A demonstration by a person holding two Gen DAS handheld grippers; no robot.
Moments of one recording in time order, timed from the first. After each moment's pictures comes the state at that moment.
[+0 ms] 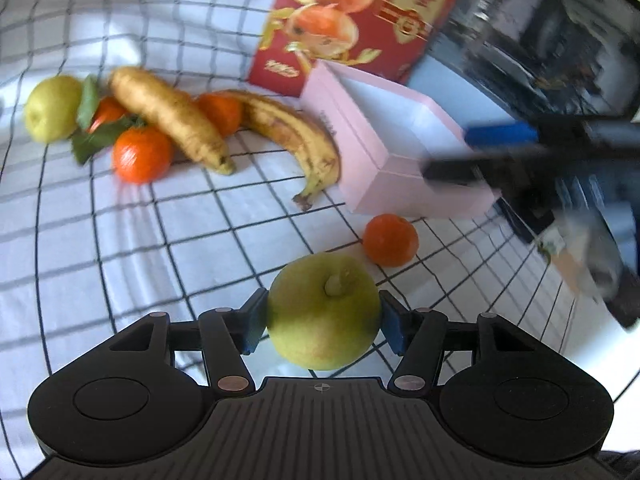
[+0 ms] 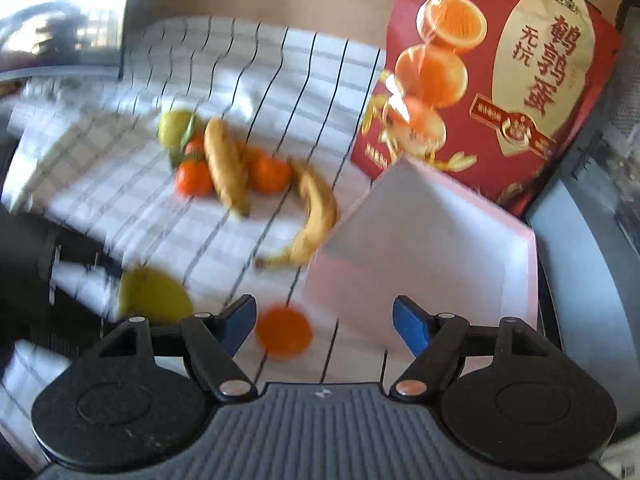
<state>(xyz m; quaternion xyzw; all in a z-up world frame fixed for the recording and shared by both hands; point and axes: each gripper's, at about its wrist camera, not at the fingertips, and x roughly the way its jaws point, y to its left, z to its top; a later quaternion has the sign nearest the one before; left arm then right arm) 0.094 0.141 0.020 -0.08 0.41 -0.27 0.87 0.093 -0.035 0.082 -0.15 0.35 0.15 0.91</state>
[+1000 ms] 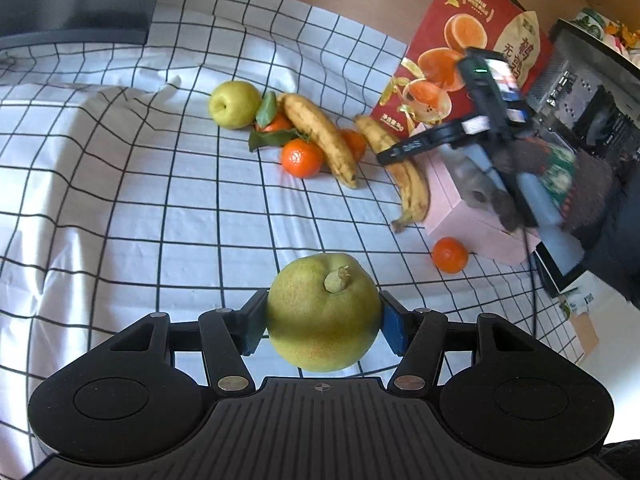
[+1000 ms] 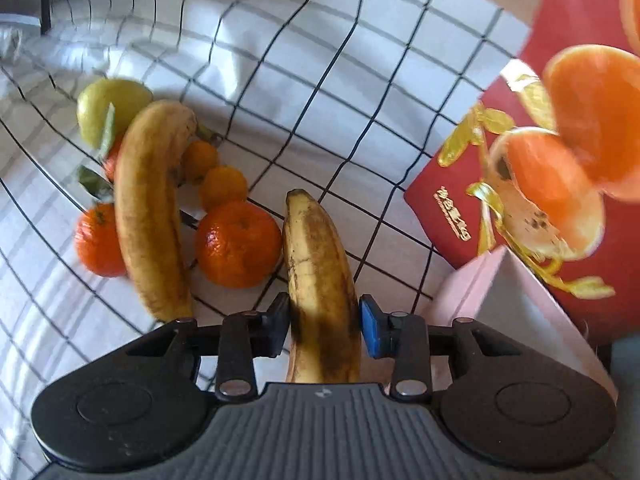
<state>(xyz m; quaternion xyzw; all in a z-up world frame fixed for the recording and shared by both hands) 0.007 0.233 0.052 -0.15 0.38 -0.13 0.90 0.257 0.036 0.038 -0.23 0.43 0.19 0.86</state>
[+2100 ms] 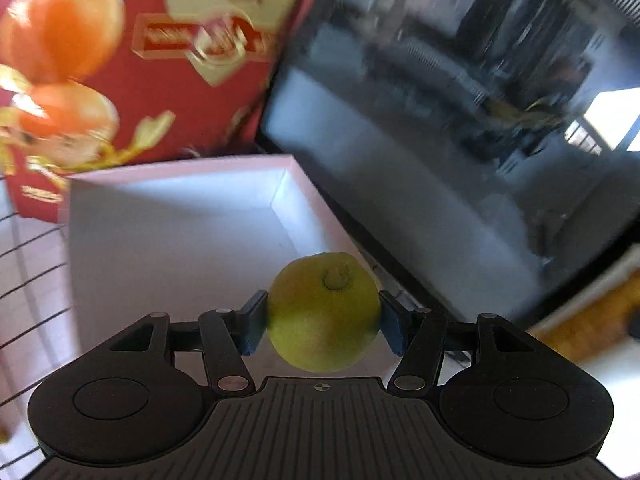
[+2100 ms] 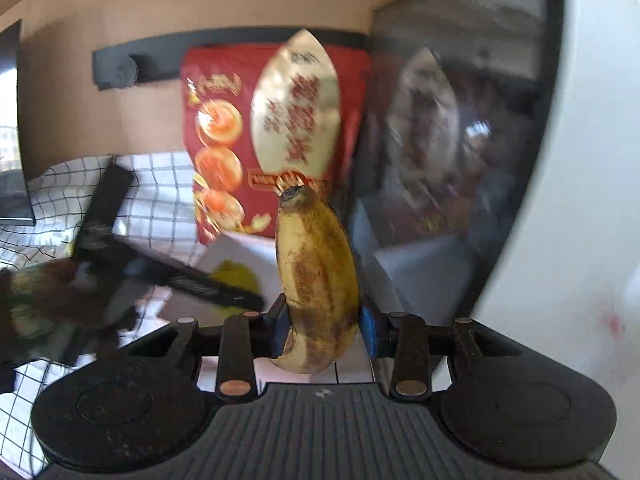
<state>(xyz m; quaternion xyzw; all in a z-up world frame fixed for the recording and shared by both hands) 0.235 -0.078 0.064 -0.02 0.42 -0.38 0.82 0.011 -0.216 0.167 -0.03 0.28 0.00 0.96</state>
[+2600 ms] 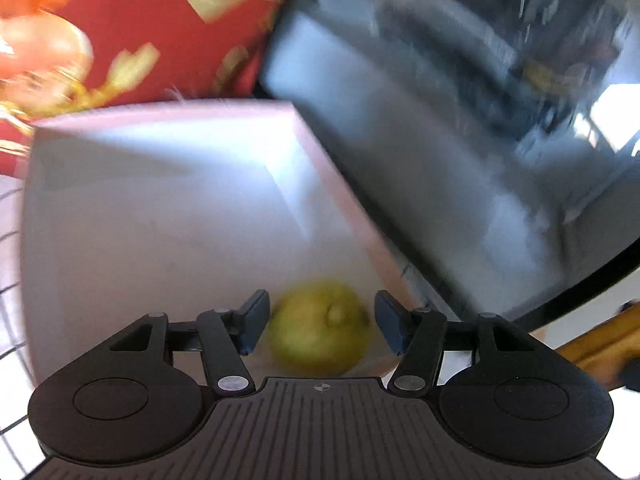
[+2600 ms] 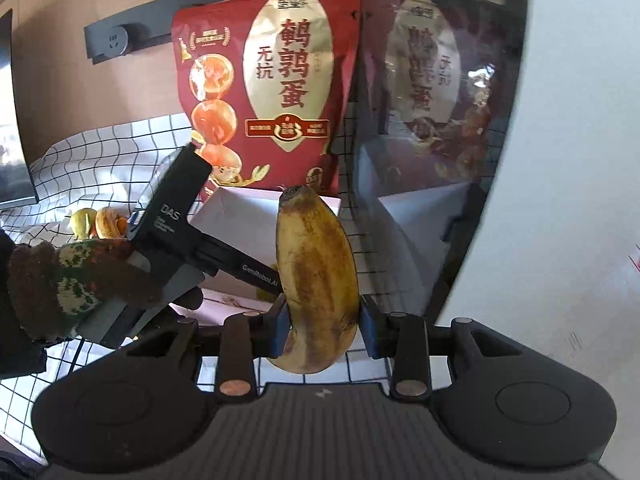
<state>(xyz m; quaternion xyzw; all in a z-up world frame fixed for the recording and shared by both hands) 0.244 -0.074 0.045 -0.06 0.46 -0.38 0.80 0.018 -0.221 0.139 -0.02 0.31 0.04 0.95</state>
